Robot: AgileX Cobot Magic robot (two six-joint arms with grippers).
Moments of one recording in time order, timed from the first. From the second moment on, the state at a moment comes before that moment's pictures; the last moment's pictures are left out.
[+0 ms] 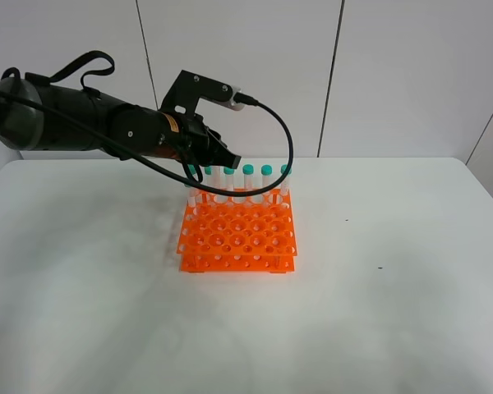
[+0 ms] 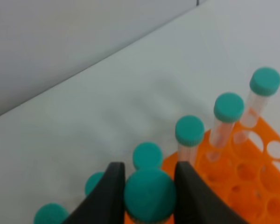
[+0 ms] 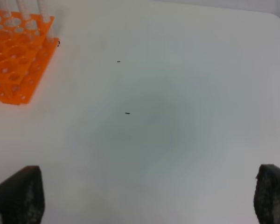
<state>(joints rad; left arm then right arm) -0.52 1.84 -1.23 0.11 -0.06 0.02 0.00 0.00 -0.49 0.08 1.03 -0.09</state>
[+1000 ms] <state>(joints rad) -0.51 1.83 -1.08 0.12 -0.22 0.02 0.00 0.00 -0.49 0.09 1.03 -0.09</state>
